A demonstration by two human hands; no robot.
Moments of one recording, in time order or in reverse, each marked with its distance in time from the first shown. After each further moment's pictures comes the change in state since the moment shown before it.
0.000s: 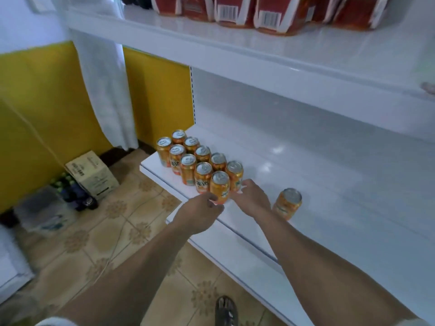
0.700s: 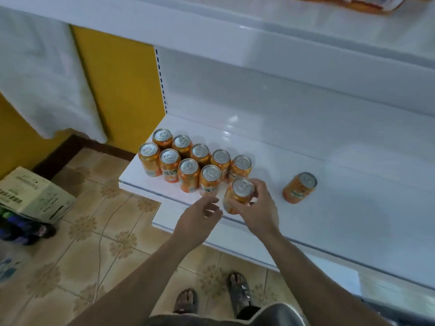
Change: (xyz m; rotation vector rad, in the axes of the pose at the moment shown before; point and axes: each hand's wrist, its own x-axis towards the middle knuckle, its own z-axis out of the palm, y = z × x) left_hand 0.096 -0.095 -0.053 -0.184 -0.174 0.213; right_hand -0.009 -0.054 0.078 0.203 0.419 0.088
